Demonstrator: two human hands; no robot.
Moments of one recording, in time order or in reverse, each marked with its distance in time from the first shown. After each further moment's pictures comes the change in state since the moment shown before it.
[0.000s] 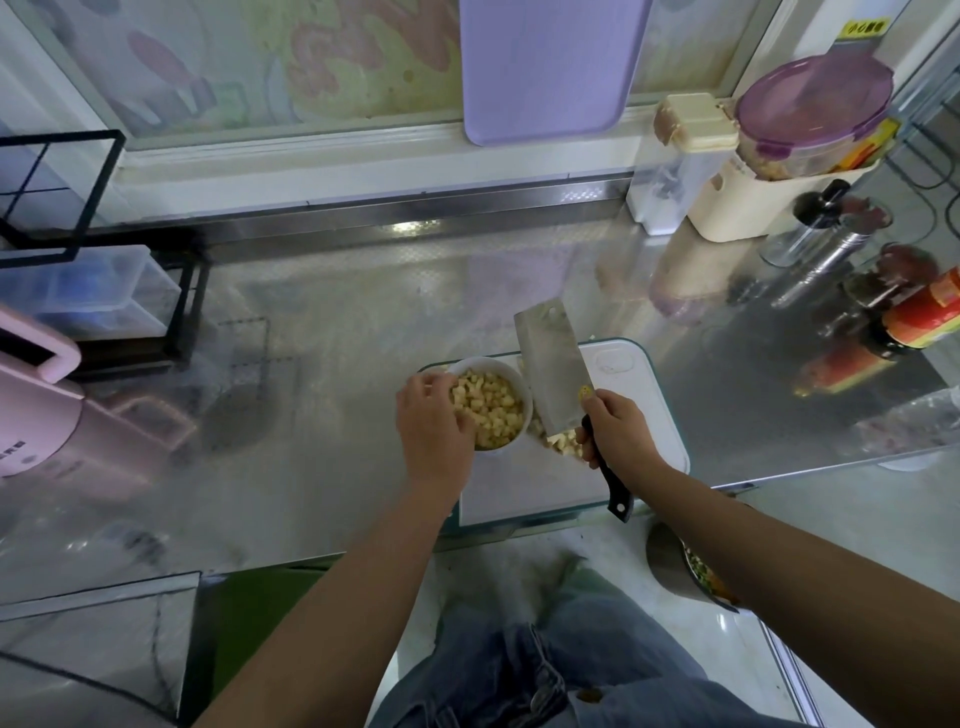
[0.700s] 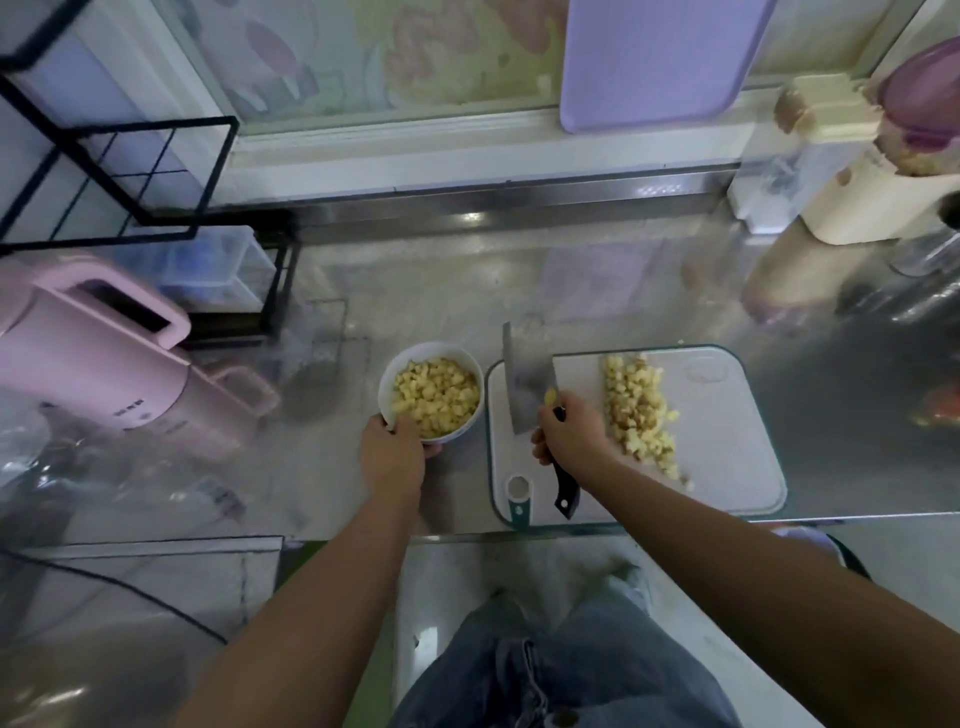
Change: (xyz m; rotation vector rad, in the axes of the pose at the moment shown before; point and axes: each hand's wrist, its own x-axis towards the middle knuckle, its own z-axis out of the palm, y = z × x) left_hand 0.004 -0.098 -0.059 -0.619 0.182 -0.786; right_hand 0.007 -0.024 0.124 -0.026 -0.183 0.078
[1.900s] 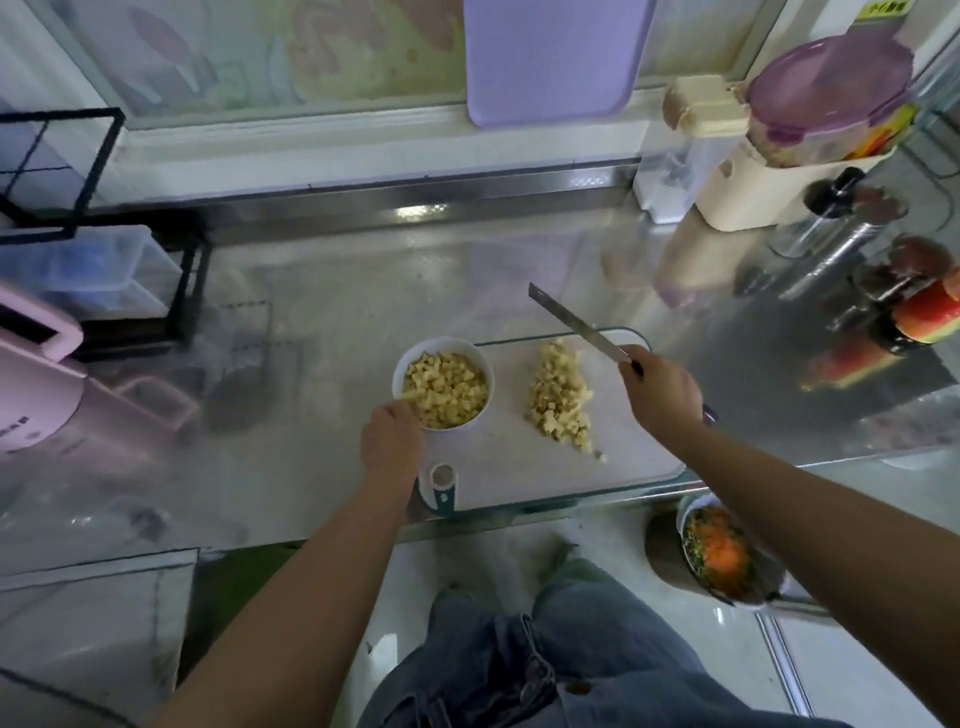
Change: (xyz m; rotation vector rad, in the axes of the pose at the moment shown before) left_hand -0.039 0.001 0.067 0.441 -0.165 0.034; right_hand 0.007 0.033 -0.176 -0.860 0.433 -0.238
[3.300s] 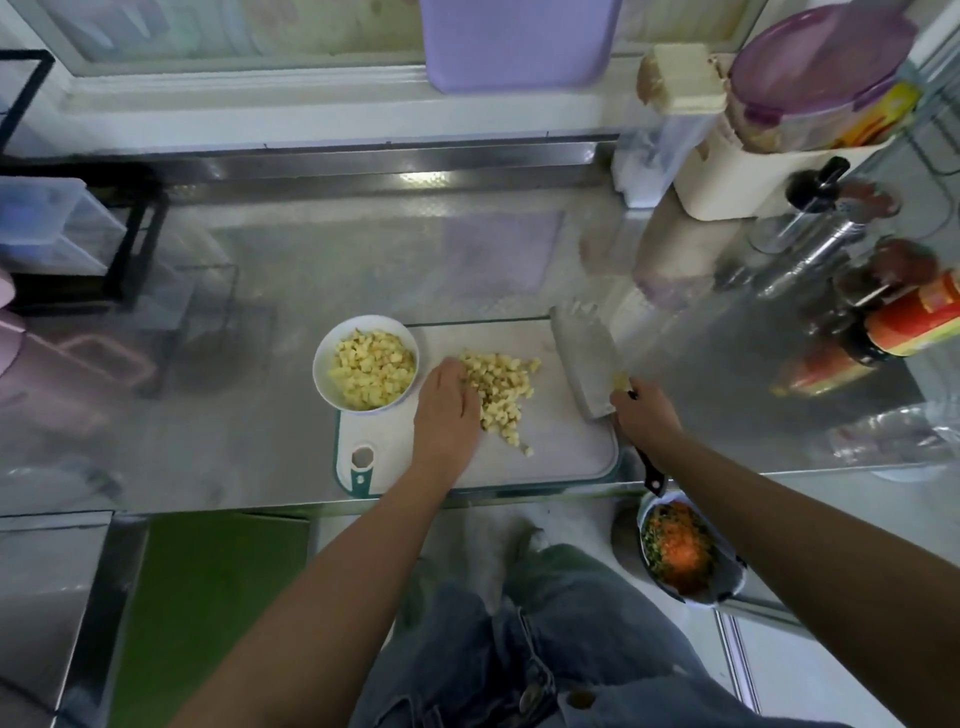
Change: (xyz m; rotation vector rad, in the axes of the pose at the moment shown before) left_hand -0.083 0.049 0.107 0.107 -0.160 0.517; right_hand 0.015 0.093 0.009 0.397 -0.313 0.263
